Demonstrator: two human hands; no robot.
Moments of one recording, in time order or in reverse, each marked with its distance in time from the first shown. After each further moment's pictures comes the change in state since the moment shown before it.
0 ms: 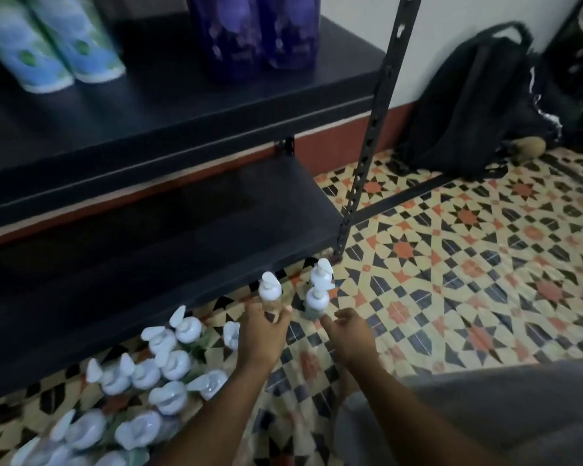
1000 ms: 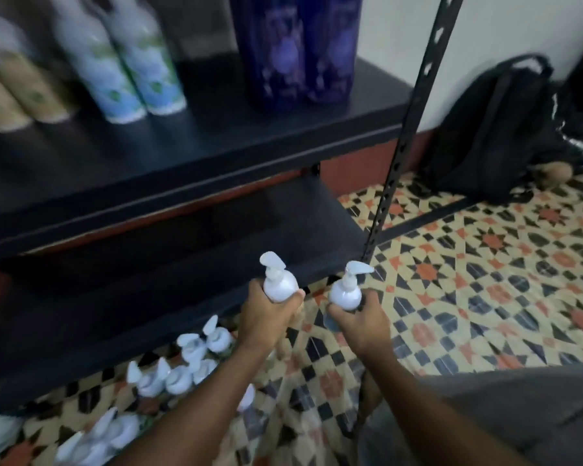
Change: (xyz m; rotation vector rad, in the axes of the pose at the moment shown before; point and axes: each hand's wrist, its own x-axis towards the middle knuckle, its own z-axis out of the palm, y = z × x) left_hand 0.010 0.025 -0.064 -0.167 0.048 0.176; right_hand -0.028 -0.060 -0.008 0.273 0.186 -0.286
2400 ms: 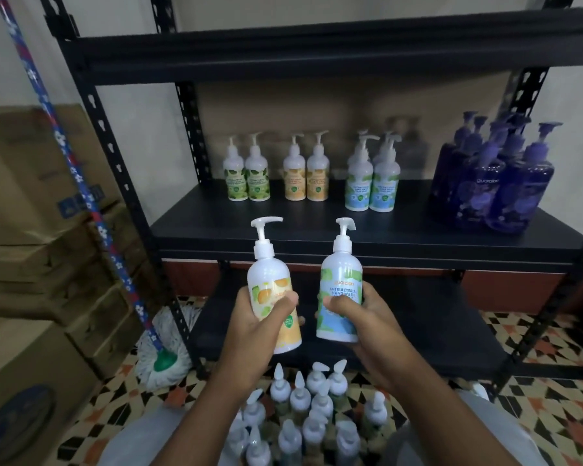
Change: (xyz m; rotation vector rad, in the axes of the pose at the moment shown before) left_hand -0.184 0.040 -0.272 -0.566 0.364 0.209; right_hand -0.202 -0.240 0.063 0.523 -0.876 -0.204
